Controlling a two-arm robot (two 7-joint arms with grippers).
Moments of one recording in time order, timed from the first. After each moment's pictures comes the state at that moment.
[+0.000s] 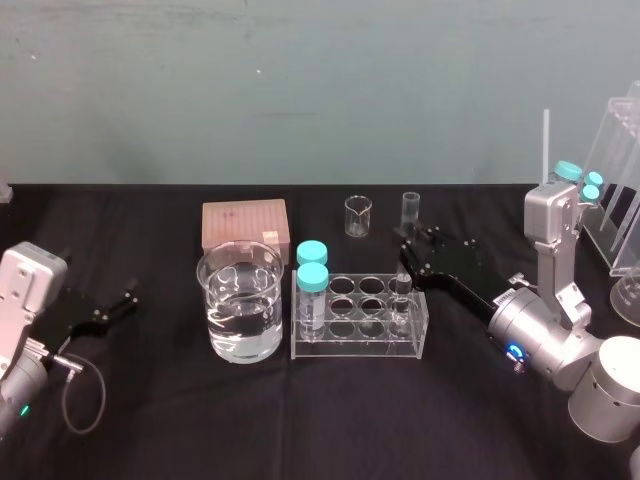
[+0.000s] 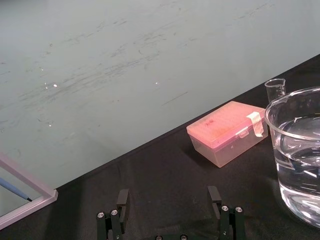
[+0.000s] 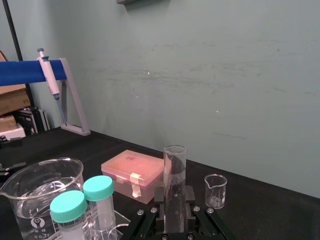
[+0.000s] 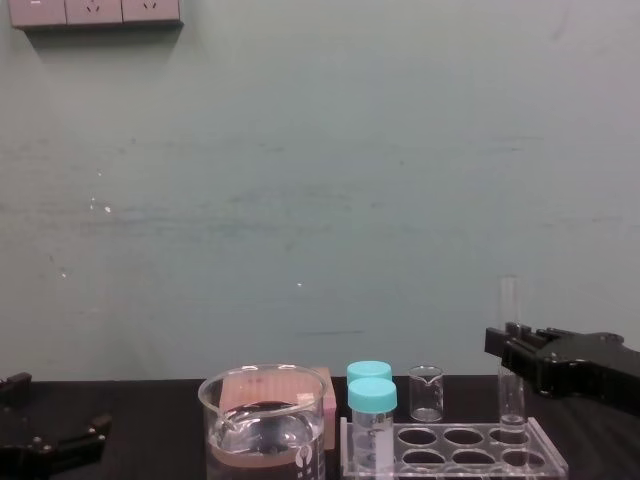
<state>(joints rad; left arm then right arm) -0.20 0.60 0.45 -1.41 -0.25 -0.12 0.03 0.31 0.32 -0.29 -1.27 0.39 -0.12 0.45</state>
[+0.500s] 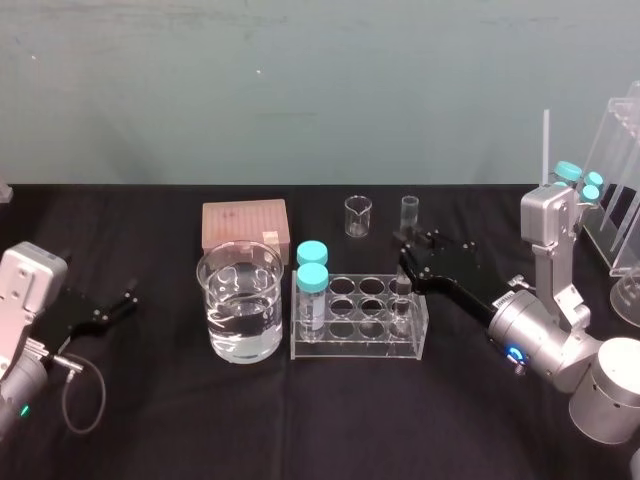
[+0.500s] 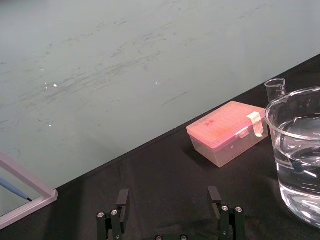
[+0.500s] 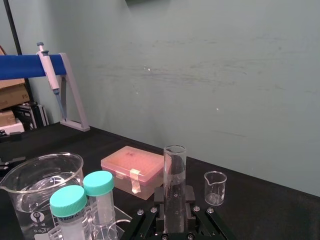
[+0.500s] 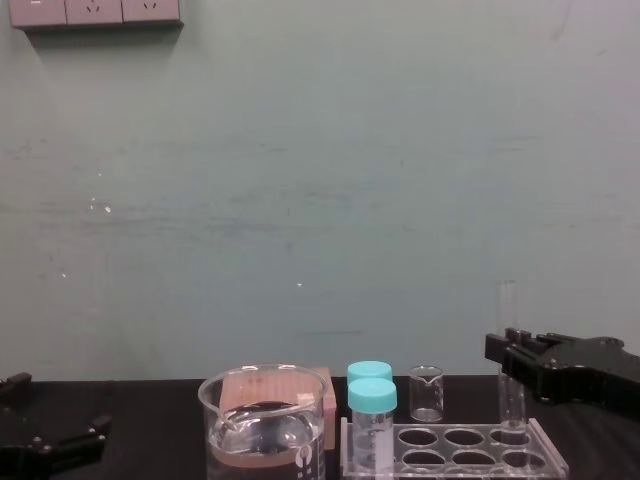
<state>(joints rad) -0.20 0.60 0.45 -1.41 -0.25 -0.12 0.03 0.31 0.33 -0.29 -1.27 0.38 -0.12 0.44</state>
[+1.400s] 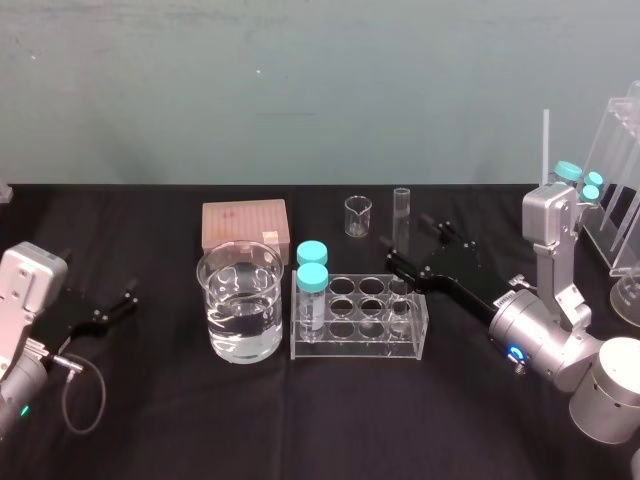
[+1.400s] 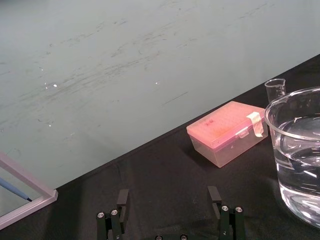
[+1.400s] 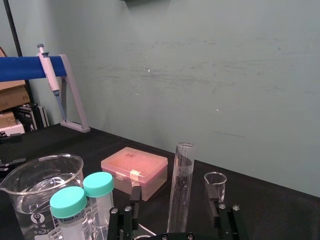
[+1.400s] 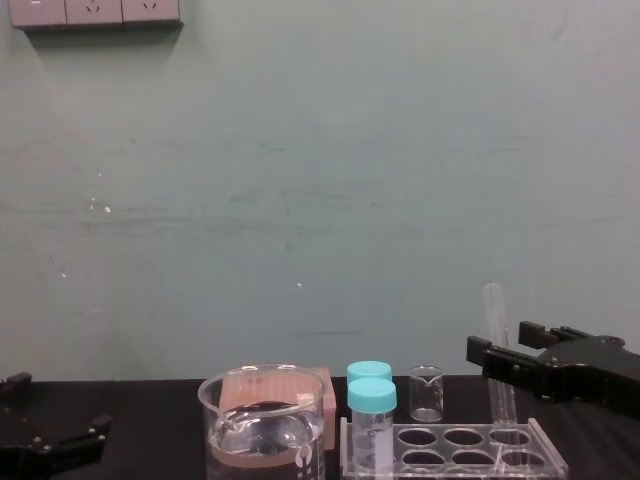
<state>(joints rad) -0.20 0.60 0.45 -1.41 -0.25 -0.12 0.03 0.31 0.33 -0.29 -1.27 0.38 -0.12 0.45</state>
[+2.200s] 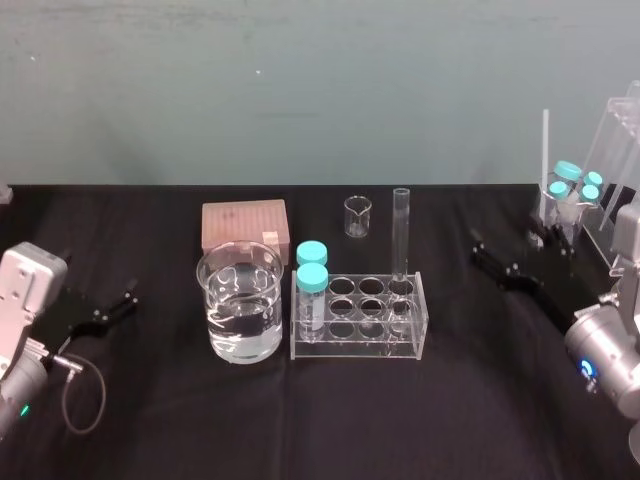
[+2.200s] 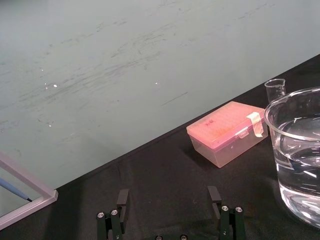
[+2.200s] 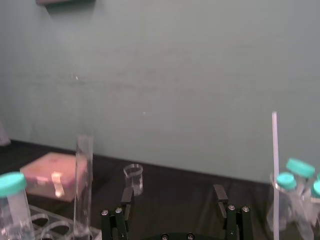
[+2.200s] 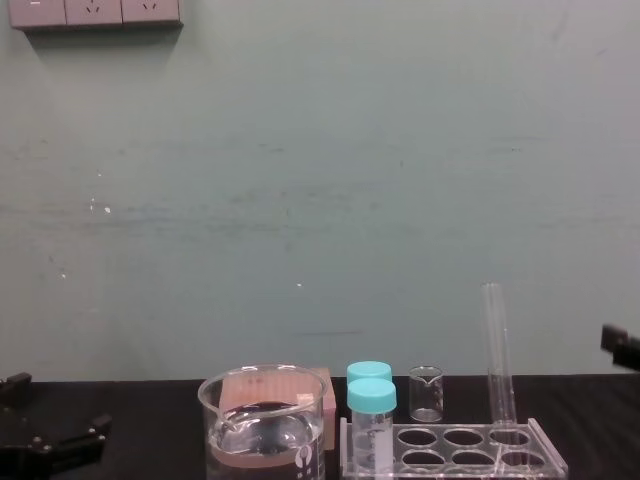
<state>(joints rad) -0.20 0.60 0.45 -1.41 -0.25 -0.12 0.03 0.15 0.35 -0.12 -1.40 0.33 -0.13 0.26</state>
